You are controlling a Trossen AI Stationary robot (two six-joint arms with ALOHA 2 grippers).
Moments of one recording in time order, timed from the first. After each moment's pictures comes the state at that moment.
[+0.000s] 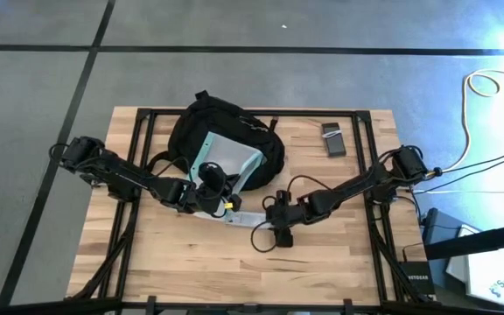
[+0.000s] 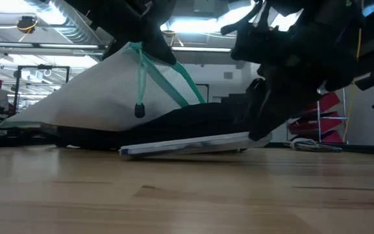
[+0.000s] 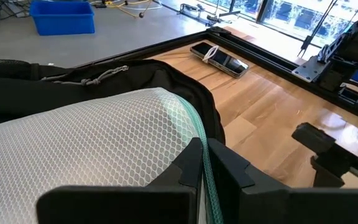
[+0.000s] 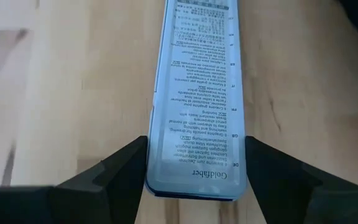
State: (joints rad) left arm -0.29 1.51 0.87 0.09 -0.93 -0.65; right arm 0.33 1.74 0.94 -0.22 0.16 0.33
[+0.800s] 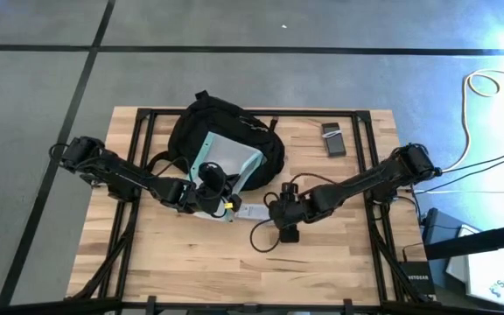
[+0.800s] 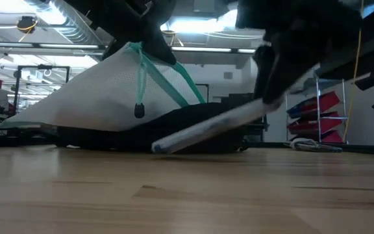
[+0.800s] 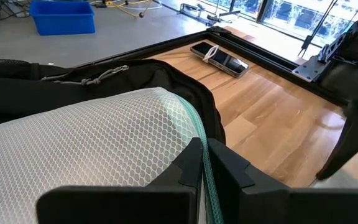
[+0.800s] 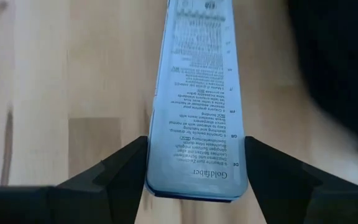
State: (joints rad) left arm -0.29 1.51 0.87 0.09 -0.93 -0.65; right arm 0.34 1.66 1.14 -0.64 0.24 0.32
